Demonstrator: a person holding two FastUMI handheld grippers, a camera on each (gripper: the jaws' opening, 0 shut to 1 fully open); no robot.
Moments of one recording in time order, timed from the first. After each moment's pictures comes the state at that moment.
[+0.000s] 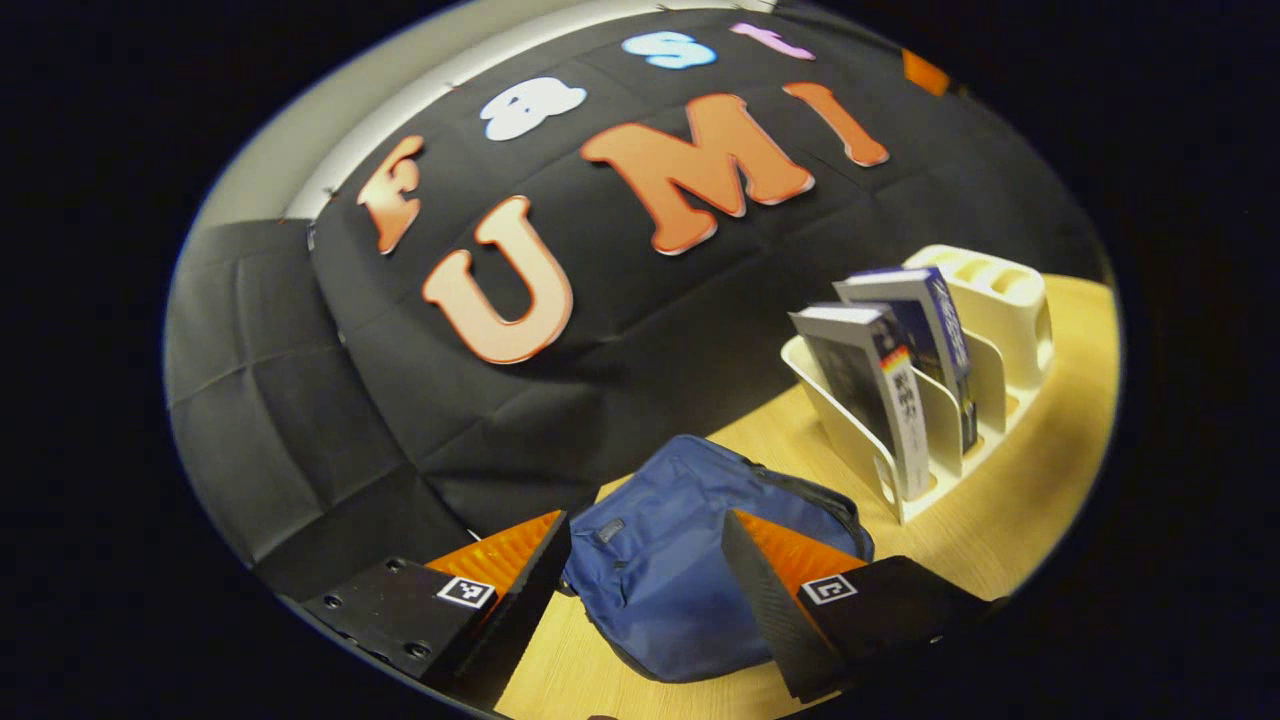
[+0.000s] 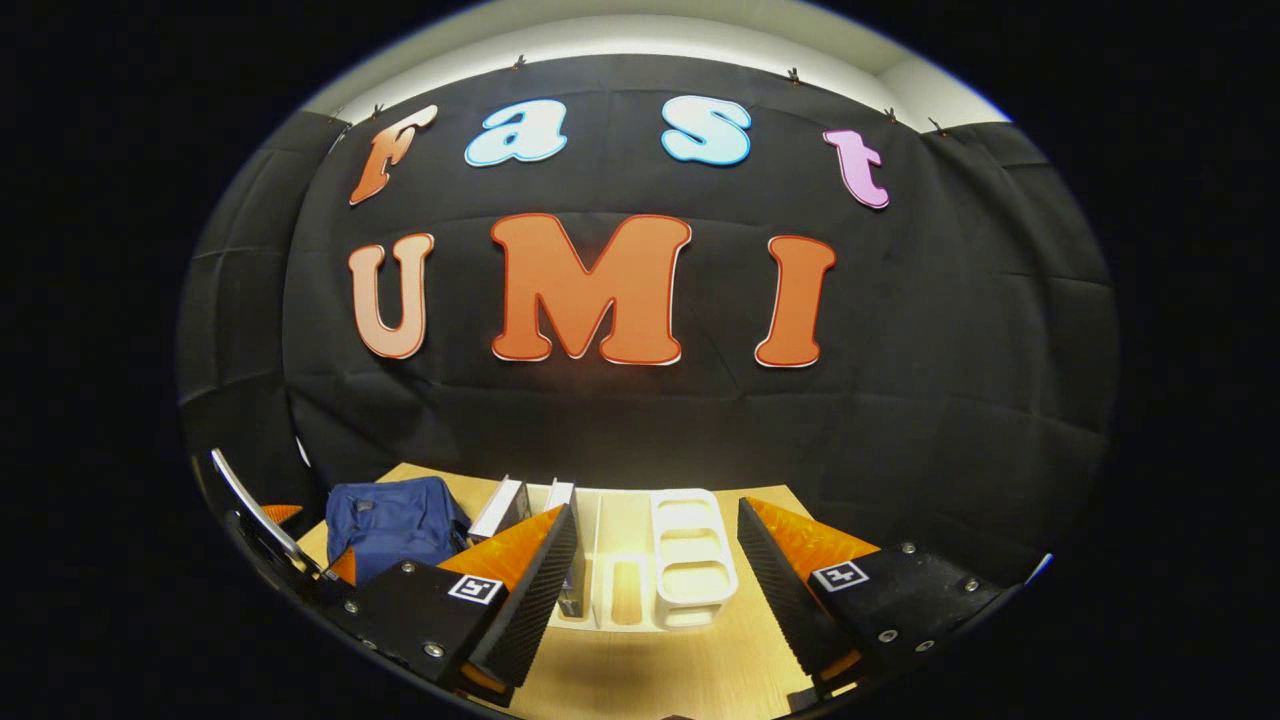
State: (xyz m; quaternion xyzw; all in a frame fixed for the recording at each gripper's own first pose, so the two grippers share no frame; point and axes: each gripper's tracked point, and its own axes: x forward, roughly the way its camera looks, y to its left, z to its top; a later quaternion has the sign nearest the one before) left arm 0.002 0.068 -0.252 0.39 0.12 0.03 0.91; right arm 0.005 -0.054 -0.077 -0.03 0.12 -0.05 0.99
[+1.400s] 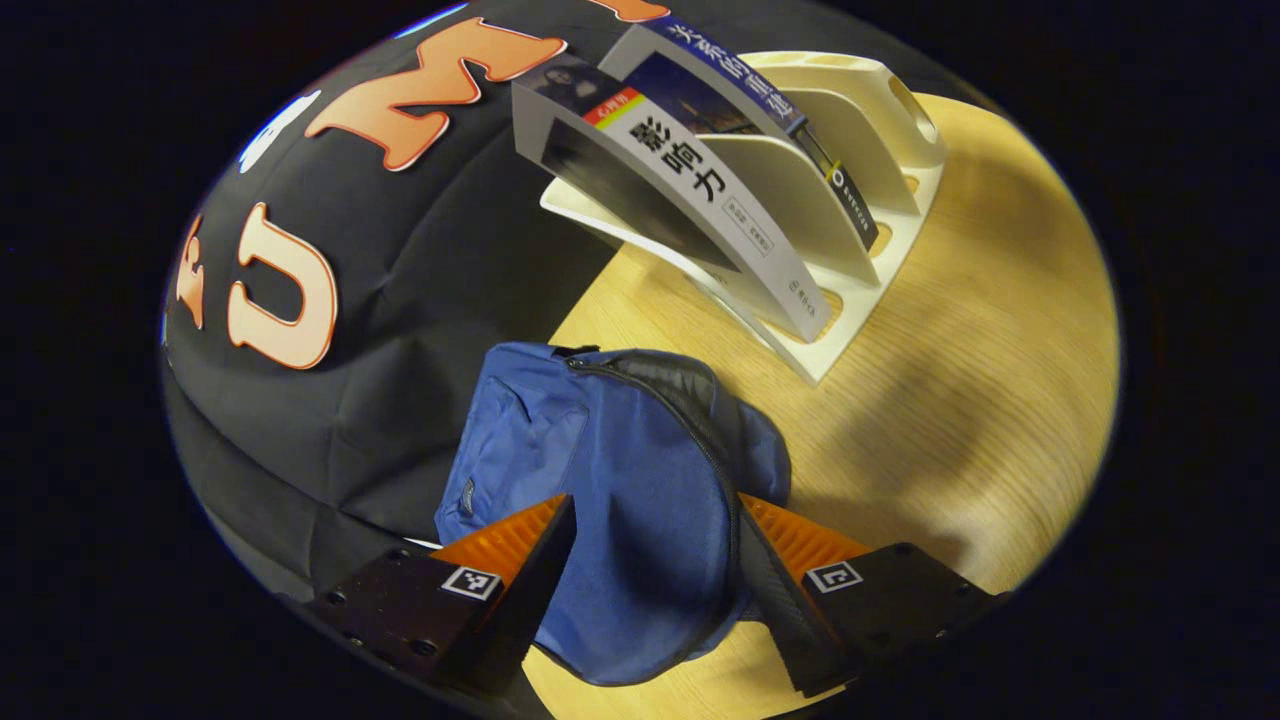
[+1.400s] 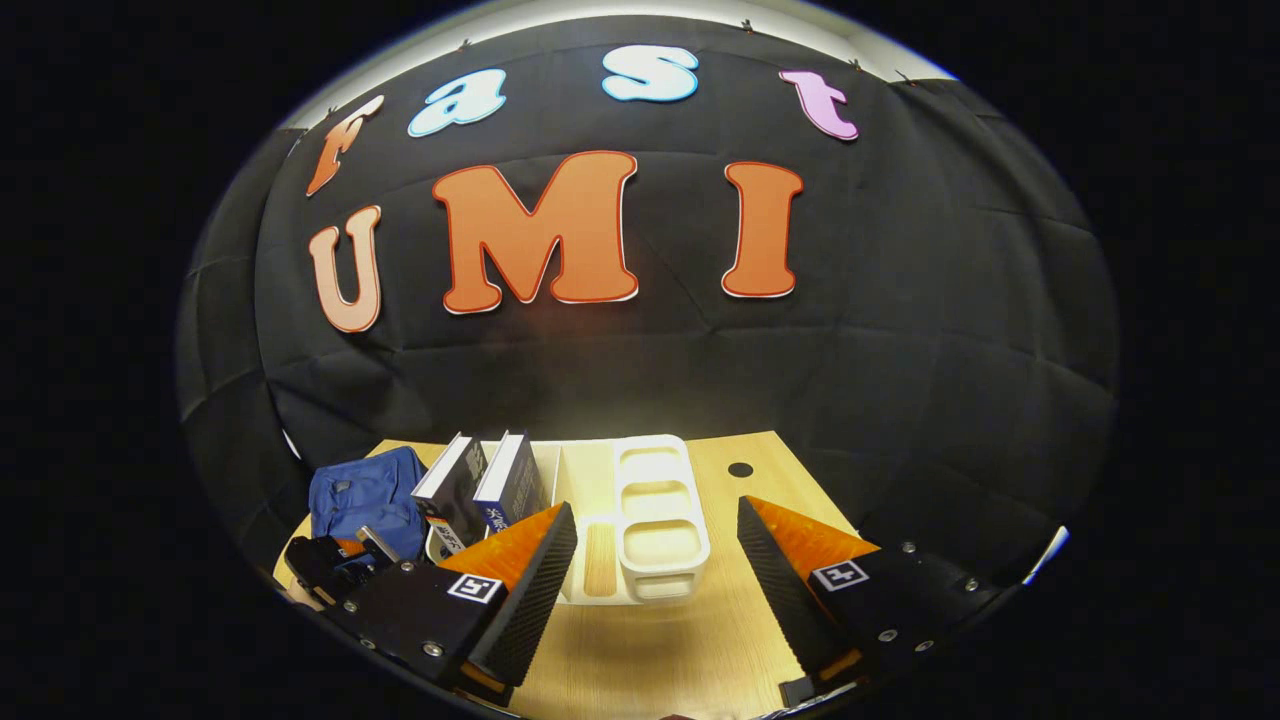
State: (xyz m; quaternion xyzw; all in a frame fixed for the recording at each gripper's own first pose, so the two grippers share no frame) left arm 0.030 0.063 -0.419 0.50 0.34 -0.06 0.80; right arm 0.012 -0.109 -0.130 0.02 0.19 -0.06 0.98
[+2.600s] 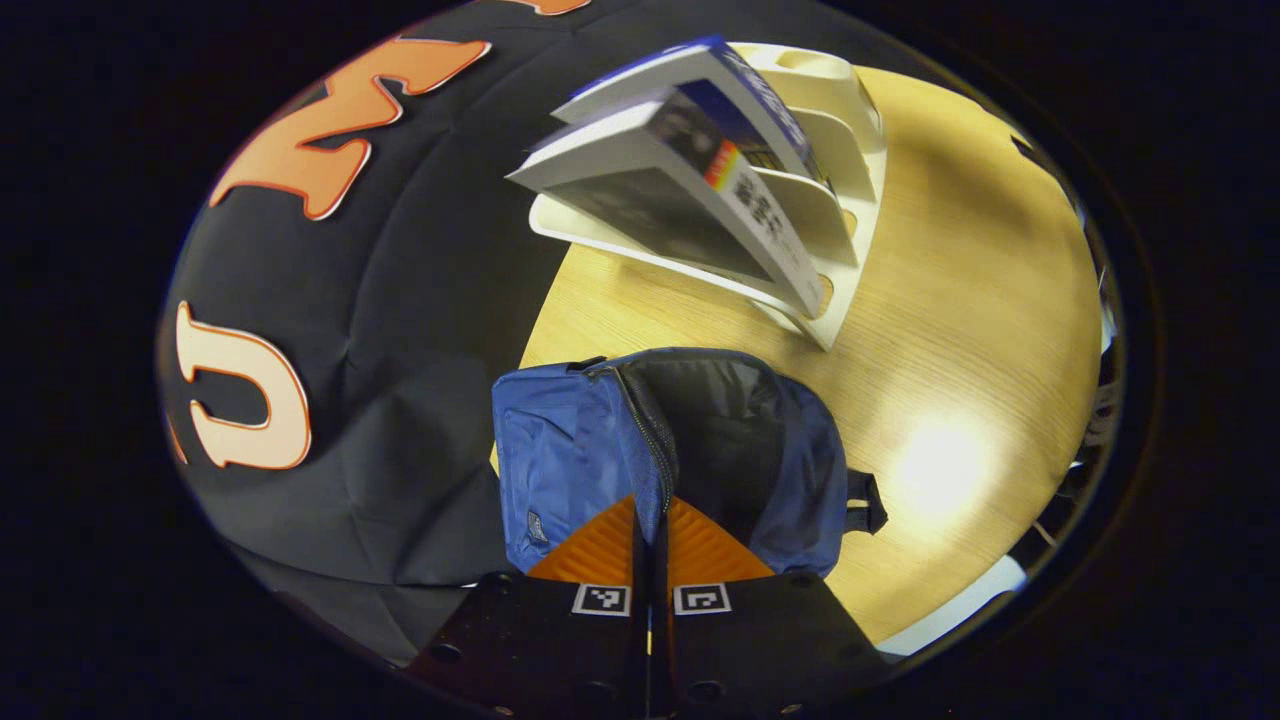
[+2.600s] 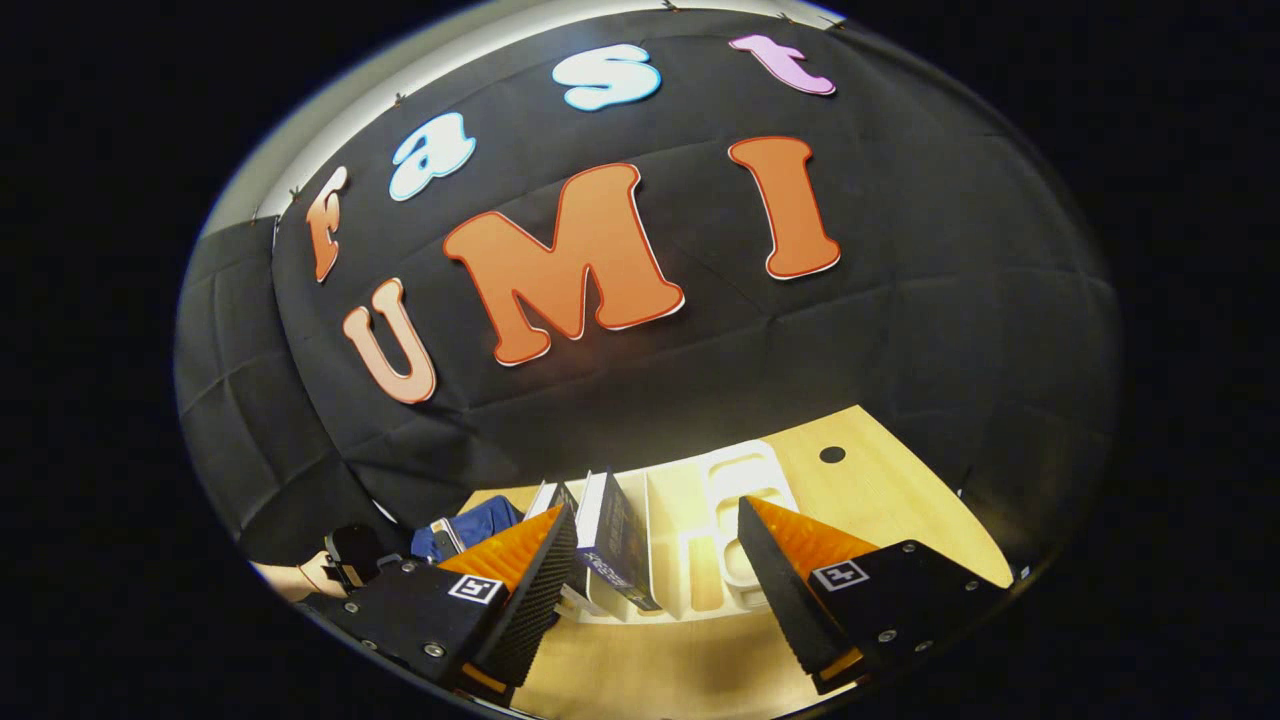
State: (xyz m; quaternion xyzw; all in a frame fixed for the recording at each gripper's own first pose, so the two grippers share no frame) left arm 0.071 0.072 -0.301 0.54 0.43 -0.17 0.70; right arm 0.048 -0.061 -0.099 0.15 0.18 0.02 0.97
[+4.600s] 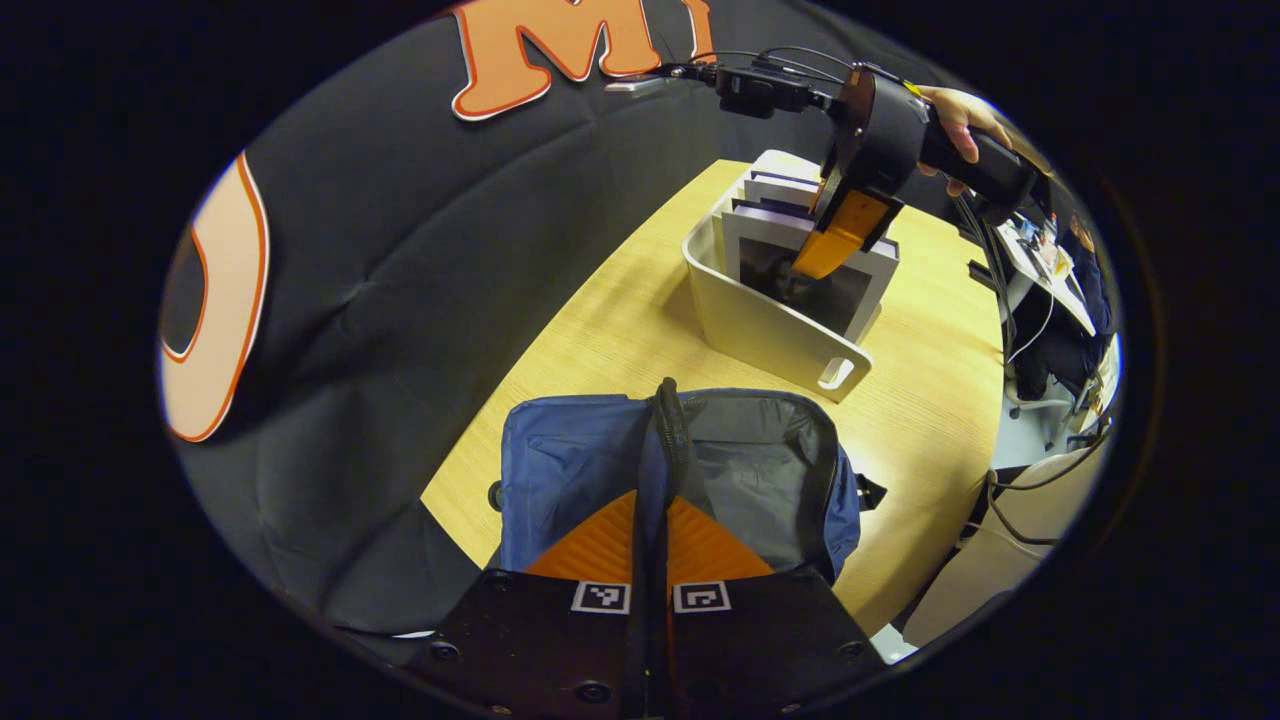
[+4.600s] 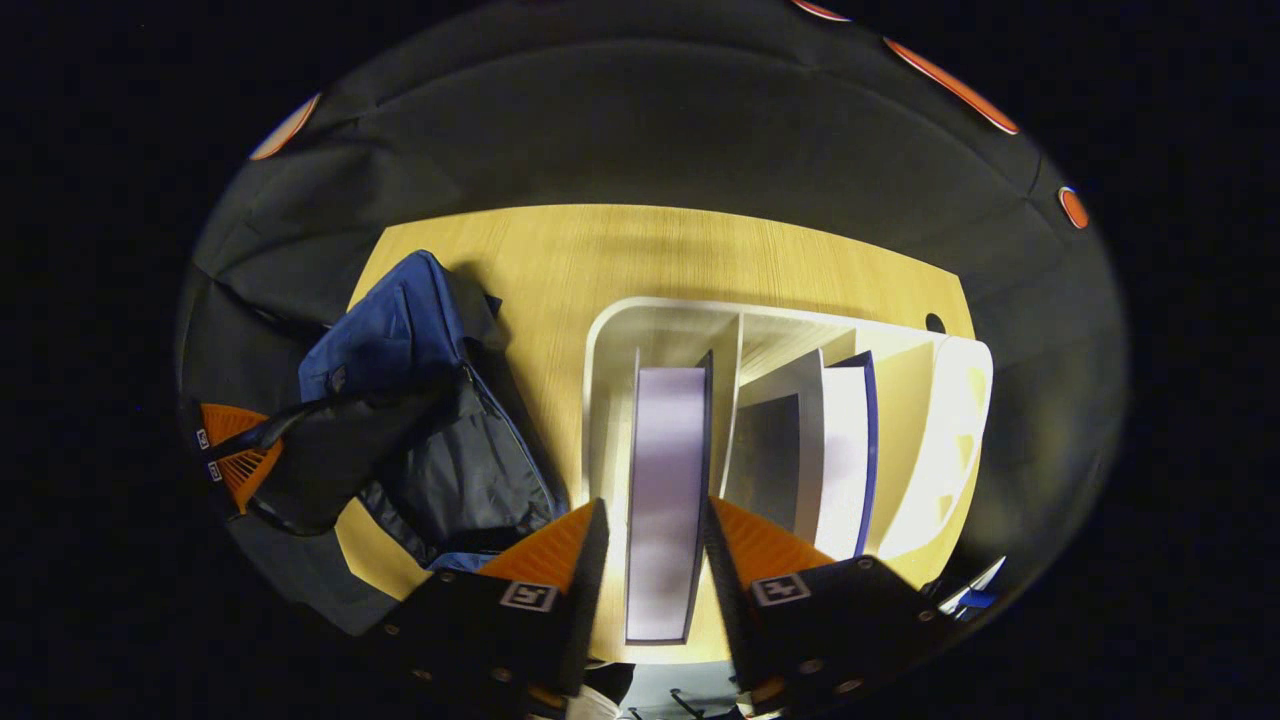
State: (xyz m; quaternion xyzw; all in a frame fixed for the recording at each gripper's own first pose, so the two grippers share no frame) left arm 0.180 0.146 -0.224 0.38 0.44 -0.35 0.74; right arm 0.182 0.133 -0.284 -0.04 0.65 0.01 0.76
